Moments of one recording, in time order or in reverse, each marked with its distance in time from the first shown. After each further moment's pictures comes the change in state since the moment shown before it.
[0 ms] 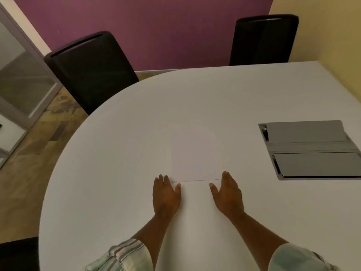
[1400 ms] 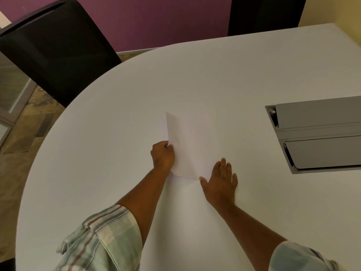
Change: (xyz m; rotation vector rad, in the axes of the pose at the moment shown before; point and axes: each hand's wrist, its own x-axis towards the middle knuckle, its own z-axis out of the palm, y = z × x) left_hand 0.158 0.066 -0.001 -0.641 0.101 -0.163; right_hand 0.066 -0.012 0.056 -0.236 -0.036 0.089
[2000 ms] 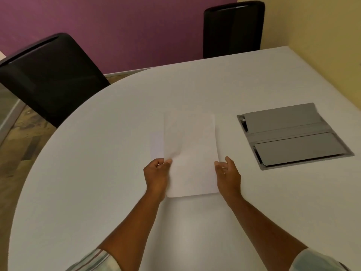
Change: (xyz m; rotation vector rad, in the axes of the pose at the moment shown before) left_hand -0.094 0.006 -0.014 -0.421 -0.124 0.005; right_hand -0.022 0.059 -0.083 1.009 0.259 0.175
